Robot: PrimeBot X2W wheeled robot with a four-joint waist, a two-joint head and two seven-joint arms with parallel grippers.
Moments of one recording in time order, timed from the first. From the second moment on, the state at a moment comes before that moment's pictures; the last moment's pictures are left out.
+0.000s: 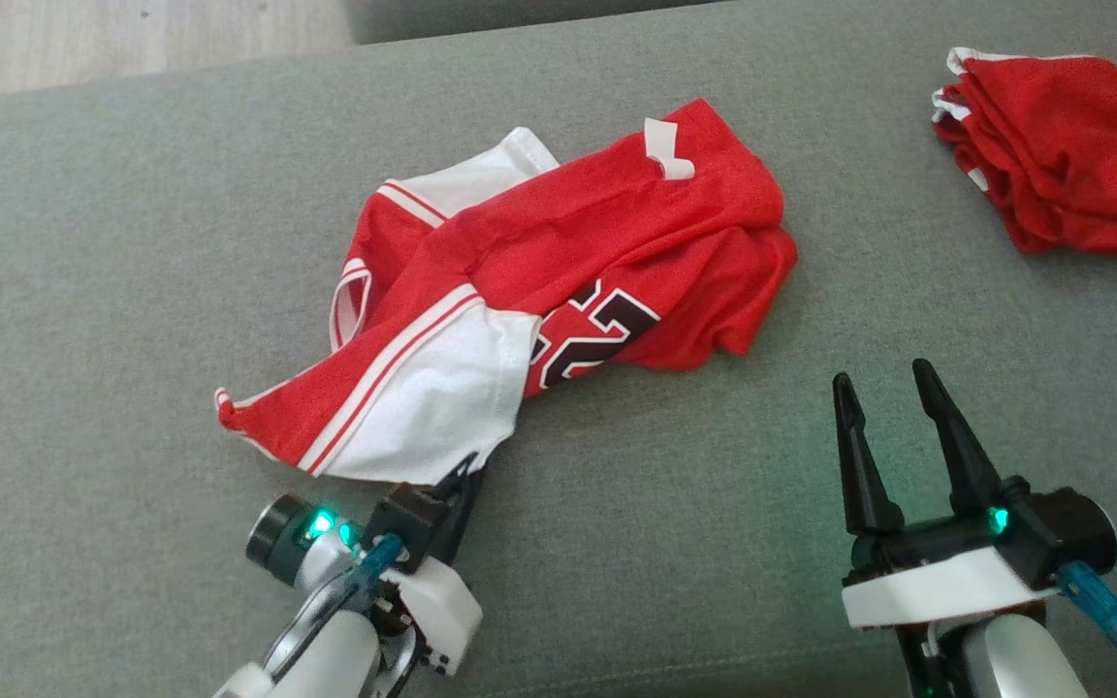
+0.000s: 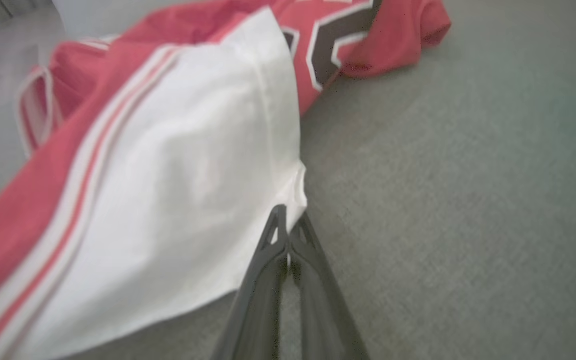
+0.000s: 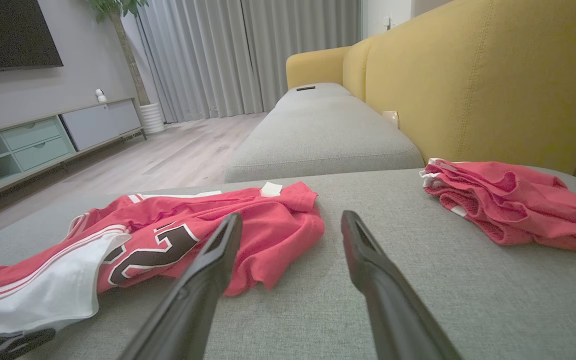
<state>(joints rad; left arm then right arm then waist) -0.24 0.09 -0.51 0.58 0.02 -0.06 -0.26 0.01 -0.05 0.12 0.09 0.13 0.12 -0.26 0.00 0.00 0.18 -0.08</state>
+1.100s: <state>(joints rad) -0.24 0.09 -0.28 0.00 -0.09 -0.09 -0.26 -0.81 -0.42 0.39 0.76 0.45 0.12 0.21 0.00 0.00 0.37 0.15</state>
